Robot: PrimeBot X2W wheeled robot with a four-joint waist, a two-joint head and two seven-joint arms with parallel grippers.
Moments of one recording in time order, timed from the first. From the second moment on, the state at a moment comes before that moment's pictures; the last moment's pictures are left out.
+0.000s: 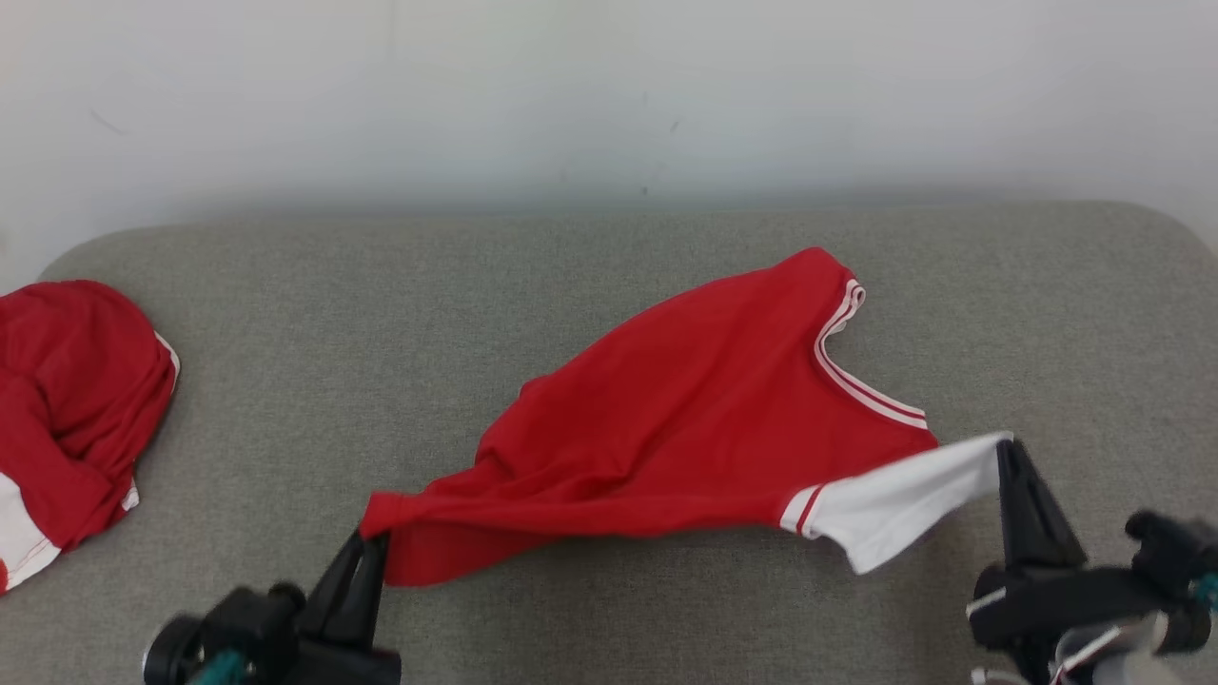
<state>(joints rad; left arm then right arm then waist) -0.07 0.24 -0.24 0.24 -0.36 -0.13 -0.26 -0.05 -0.18 -0.04 0.23 0.47 0.13 -0.19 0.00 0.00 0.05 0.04</state>
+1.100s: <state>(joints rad) -1.82 0.48 -0.73 0.67 -0.82 -0.13 0.03 -1.85 -0.24 -0.07 0.87 0.39 0.13 0.02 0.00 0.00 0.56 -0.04</state>
